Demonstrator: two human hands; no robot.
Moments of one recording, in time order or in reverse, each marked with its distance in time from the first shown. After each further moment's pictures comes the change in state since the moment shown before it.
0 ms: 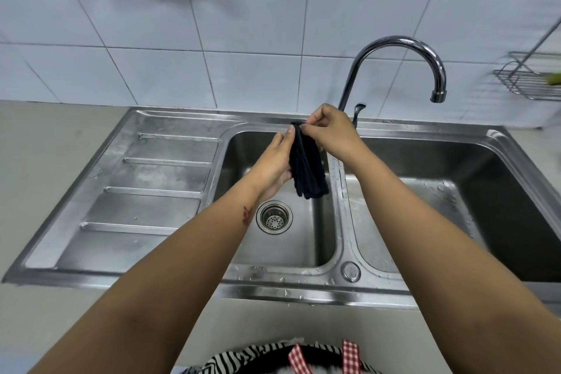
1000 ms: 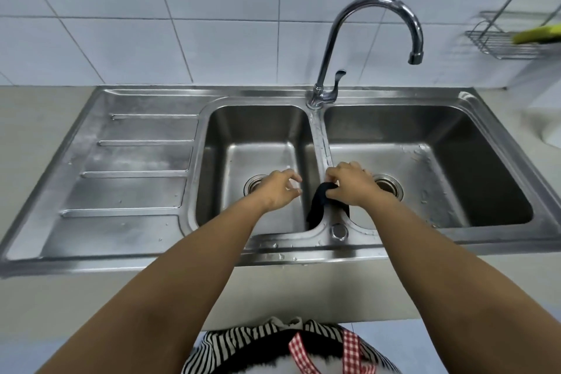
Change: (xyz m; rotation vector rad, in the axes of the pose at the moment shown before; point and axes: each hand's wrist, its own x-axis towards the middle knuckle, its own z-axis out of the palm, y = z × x) left_hand -0.033 -0.084 -0.014 1.139 -0.145 -0.155; right_hand -0.093 0.119 -0.016 -0.884 -0.357 0.148
